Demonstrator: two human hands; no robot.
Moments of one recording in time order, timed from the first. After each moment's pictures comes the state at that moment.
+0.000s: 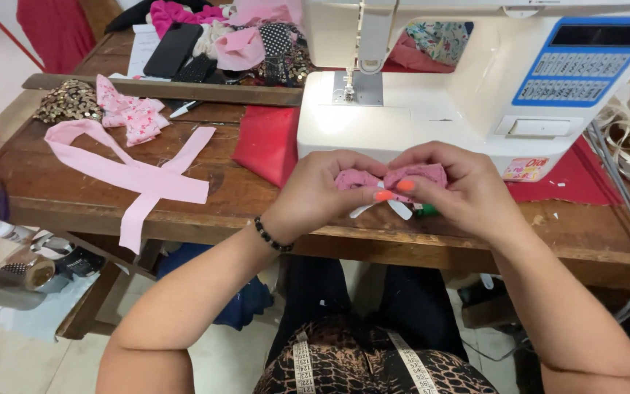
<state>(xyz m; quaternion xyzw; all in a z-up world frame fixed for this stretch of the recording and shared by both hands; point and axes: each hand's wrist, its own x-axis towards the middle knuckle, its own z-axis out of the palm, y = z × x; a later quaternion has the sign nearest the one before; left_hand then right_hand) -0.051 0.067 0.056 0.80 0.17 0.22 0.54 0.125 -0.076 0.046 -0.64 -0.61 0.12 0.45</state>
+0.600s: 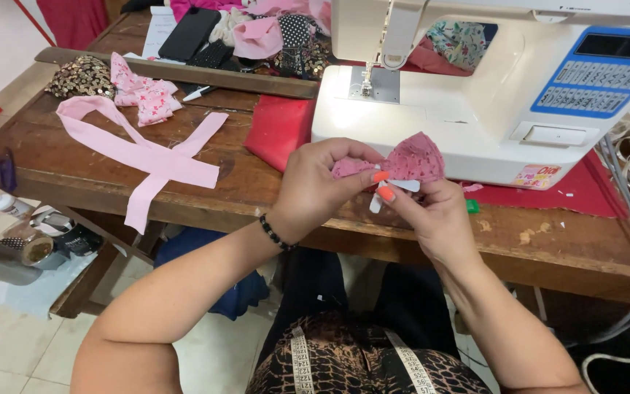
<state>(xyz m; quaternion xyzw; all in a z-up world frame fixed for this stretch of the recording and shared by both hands) -0.059 0.068 0.040 0.78 0.19 0.35 0.48 0.079 -0.050 -0.013 -0.53 -0.39 0.25 0.71</state>
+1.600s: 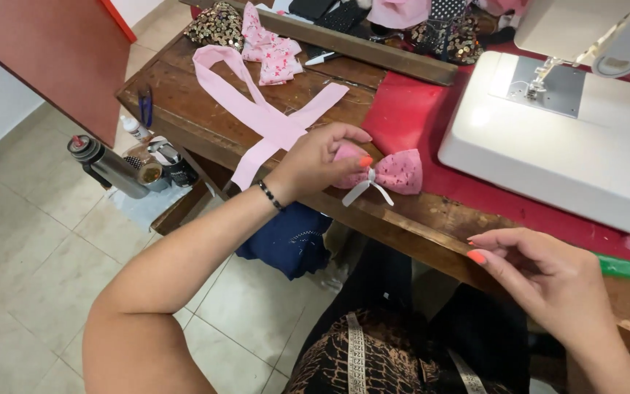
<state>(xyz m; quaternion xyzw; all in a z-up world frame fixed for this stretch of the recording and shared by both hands) -0.183 0.198 -0.019 0.74 0.26 0.26 0.57 0.067 -0.055 -0.004 -0.68 -0.63 0.10 0.36</state>
